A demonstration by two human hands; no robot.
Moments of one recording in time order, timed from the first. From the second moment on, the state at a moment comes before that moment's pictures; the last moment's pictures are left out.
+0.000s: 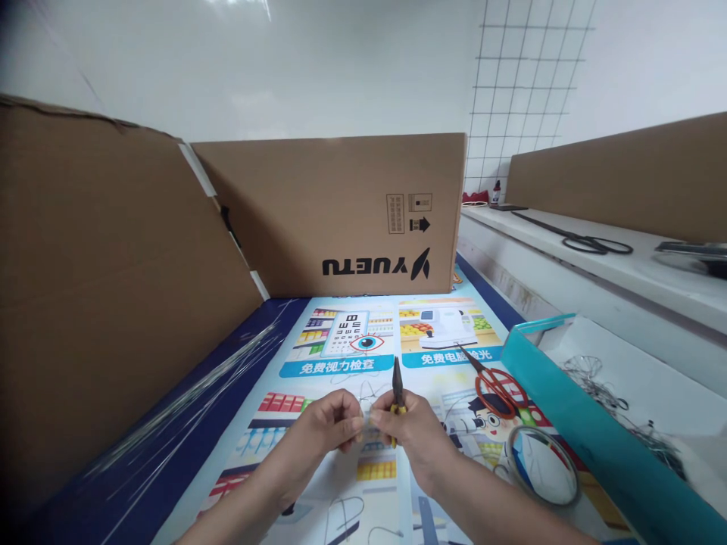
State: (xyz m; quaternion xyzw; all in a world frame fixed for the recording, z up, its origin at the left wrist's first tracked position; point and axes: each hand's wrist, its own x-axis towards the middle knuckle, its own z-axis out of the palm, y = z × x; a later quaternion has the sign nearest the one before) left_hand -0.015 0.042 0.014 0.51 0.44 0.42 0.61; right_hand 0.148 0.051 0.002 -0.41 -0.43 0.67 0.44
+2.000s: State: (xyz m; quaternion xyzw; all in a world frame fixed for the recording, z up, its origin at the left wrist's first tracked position) left_hand -0.003 0.037 0.009 0.50 0.49 0.44 0.57; right_hand 0.137 0.038 -0.005 -0.45 -0.46 0.61 0.47
